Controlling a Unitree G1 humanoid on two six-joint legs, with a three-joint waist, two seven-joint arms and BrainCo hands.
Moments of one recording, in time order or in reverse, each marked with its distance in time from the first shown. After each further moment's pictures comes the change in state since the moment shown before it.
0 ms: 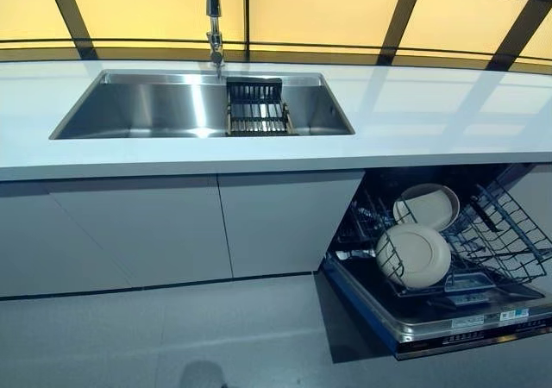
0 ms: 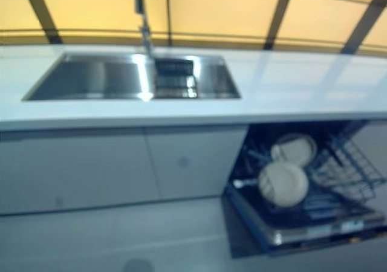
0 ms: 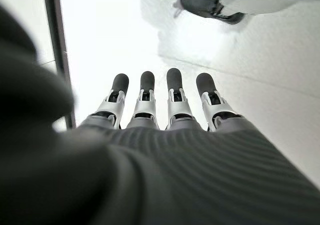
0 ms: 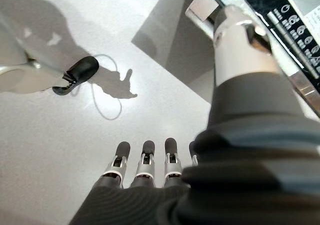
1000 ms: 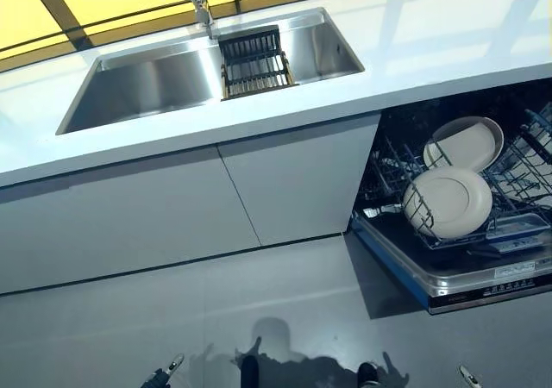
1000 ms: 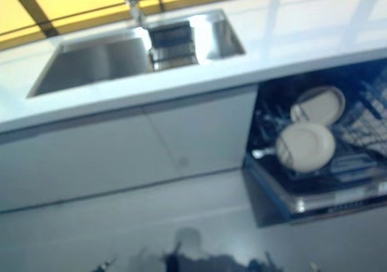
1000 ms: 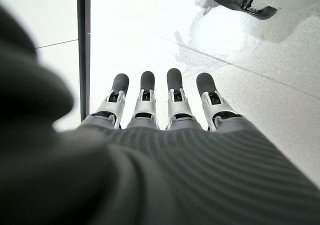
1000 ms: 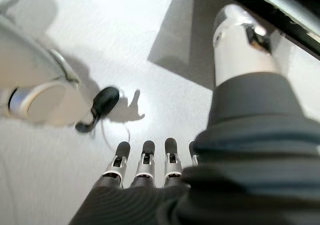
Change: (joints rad) left arm -0.078 -0.035 -0.001 -0.065 -0.198 -0.025 -0.076; right arm -0.112 0.035 -0.022 0.021 0.269 -0.106 -0.006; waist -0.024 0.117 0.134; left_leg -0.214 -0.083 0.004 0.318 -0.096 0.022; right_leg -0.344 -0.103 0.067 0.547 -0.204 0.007
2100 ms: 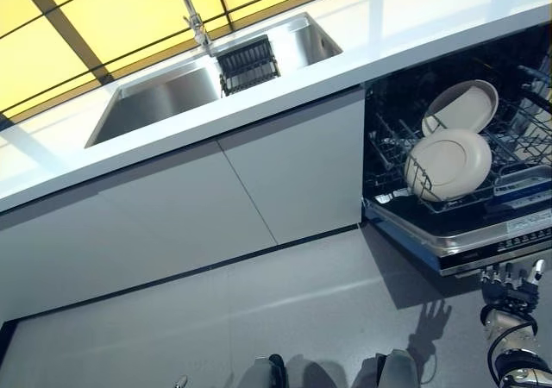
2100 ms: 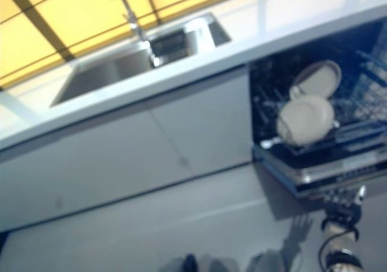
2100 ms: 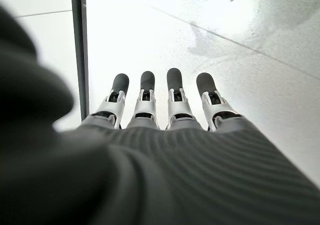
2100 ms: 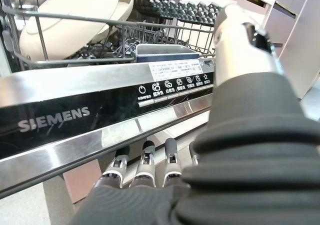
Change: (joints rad) left arm 0.092 -0.043 0.002 -0.024 -0.018 0.000 -0.012; right arm -0.279 -0.074 -0.117 -0.251 0.751 -0.303 0.131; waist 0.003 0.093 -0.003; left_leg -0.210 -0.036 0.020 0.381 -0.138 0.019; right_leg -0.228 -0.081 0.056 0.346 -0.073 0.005
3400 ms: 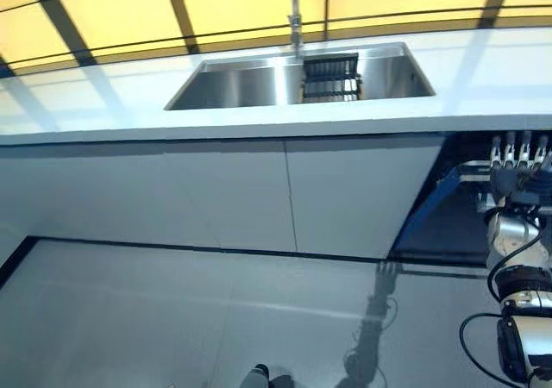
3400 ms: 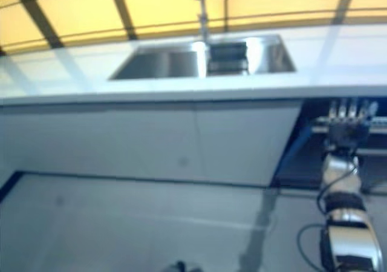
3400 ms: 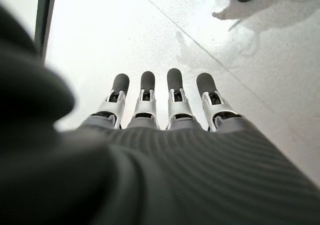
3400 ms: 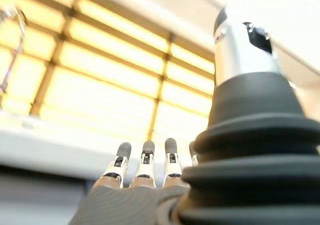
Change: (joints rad) left arm 0.049 0.053 0.003 -0.039 0.003 0.041 0.023; right arm -0.397 -0.139 0.143 -0.113 -0.134 -0.033 0.131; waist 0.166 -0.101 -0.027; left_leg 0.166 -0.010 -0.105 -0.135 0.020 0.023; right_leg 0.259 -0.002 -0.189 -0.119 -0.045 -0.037
